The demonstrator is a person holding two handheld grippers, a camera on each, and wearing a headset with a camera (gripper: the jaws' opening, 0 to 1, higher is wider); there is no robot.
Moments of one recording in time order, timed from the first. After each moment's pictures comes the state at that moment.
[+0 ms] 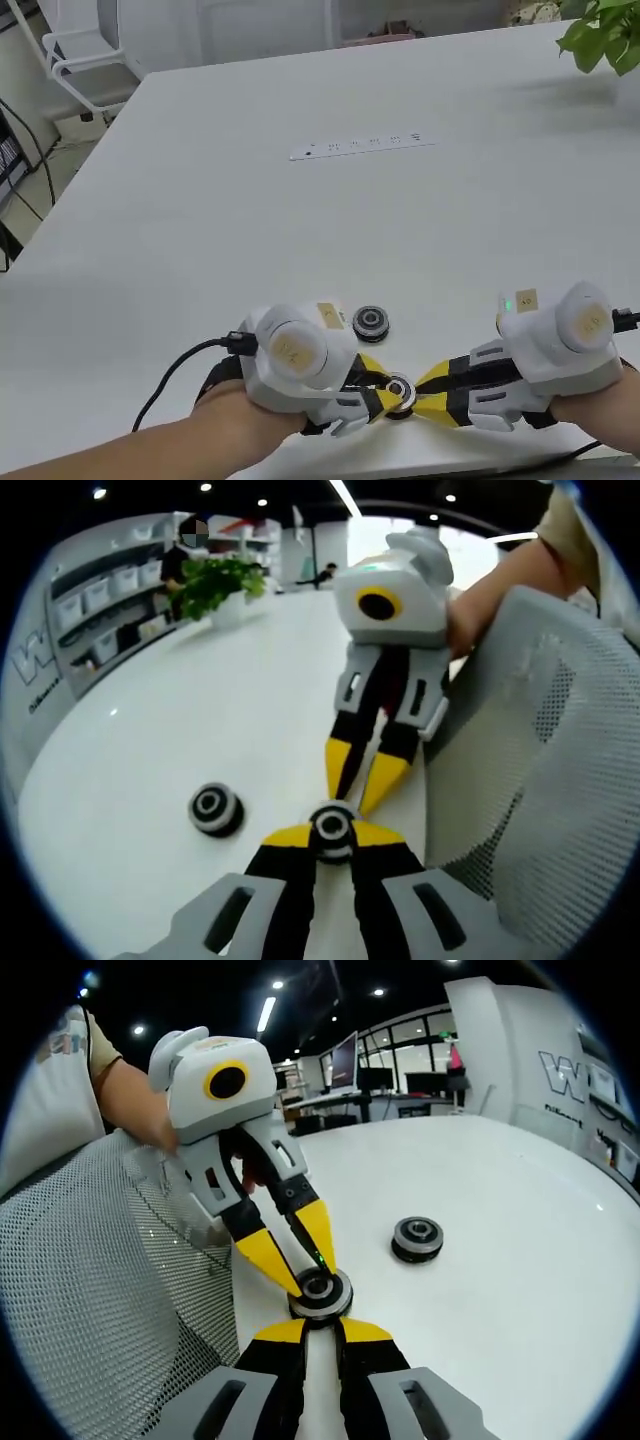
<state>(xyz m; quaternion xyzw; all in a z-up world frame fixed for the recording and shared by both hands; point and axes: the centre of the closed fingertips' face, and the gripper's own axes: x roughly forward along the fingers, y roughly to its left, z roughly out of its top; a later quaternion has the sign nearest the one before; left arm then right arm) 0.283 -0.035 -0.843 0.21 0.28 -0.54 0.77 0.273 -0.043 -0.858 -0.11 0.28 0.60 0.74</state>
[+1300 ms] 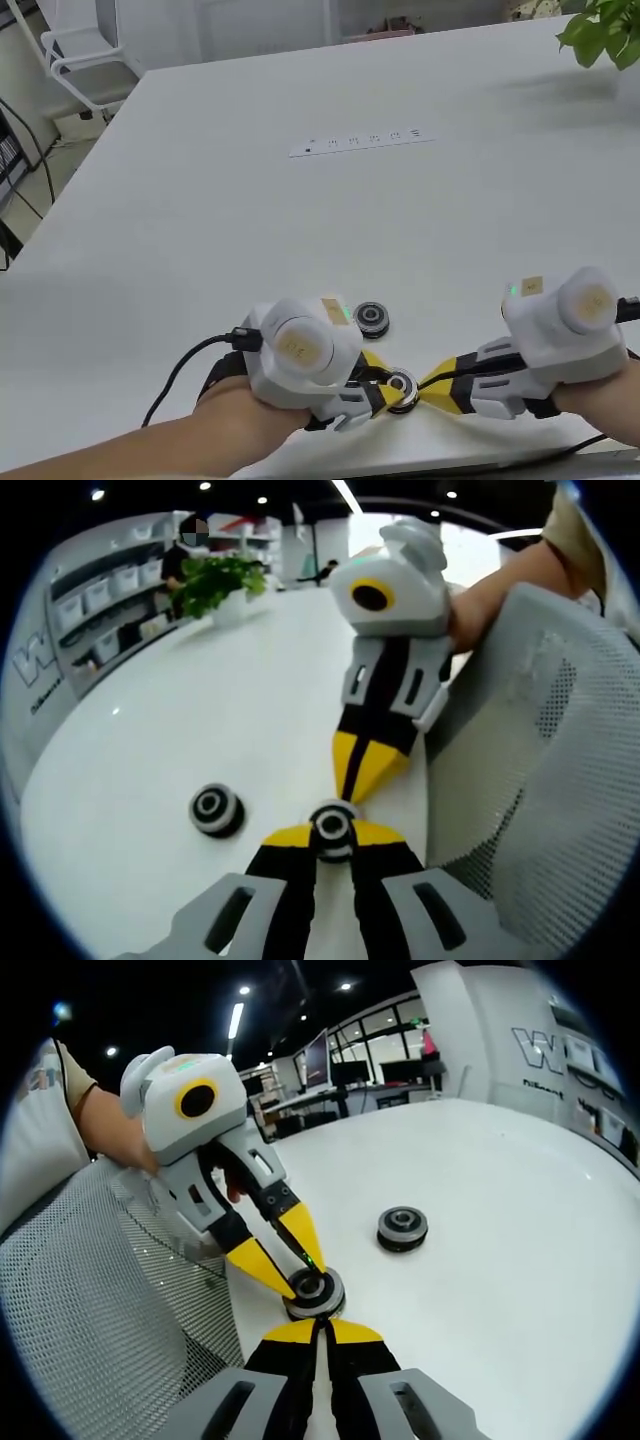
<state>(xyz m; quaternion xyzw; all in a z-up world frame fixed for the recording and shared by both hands) 0.285 -0.036 -0.843 0.21 0.28 -0.53 0.77 0.277 -0.048 -0.855 -0.08 0.32 0.57 0.76</state>
